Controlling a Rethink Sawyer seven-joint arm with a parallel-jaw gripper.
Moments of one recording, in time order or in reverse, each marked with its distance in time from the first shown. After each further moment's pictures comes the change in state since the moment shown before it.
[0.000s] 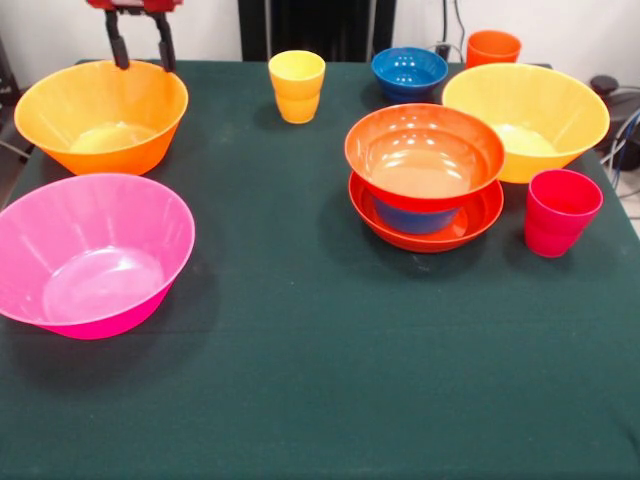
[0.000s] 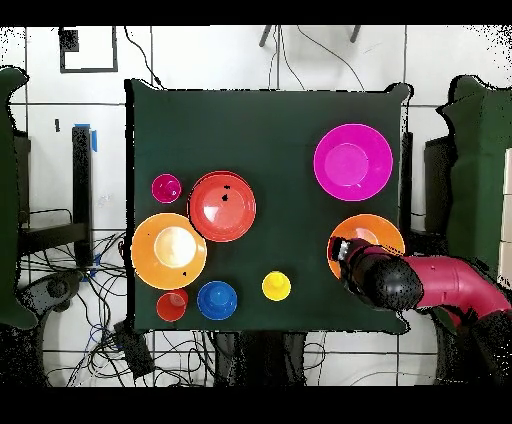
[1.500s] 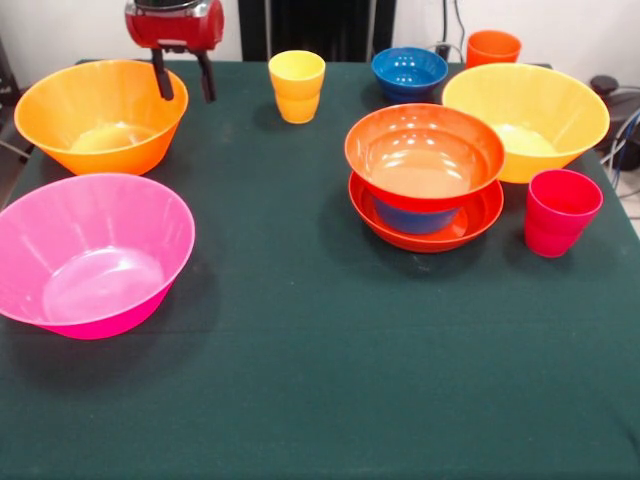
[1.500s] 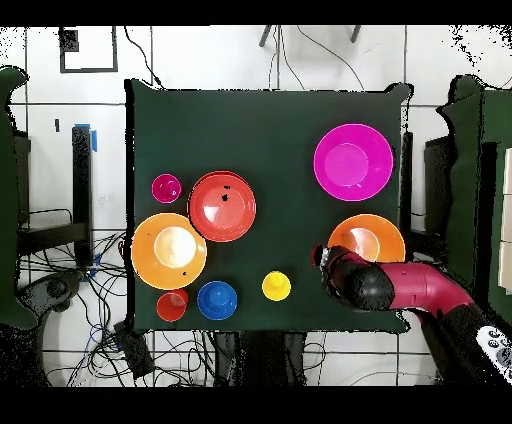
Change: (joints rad) arm 0.100 0.114 -0.169 -0.012 0.001 -0.125 0.000
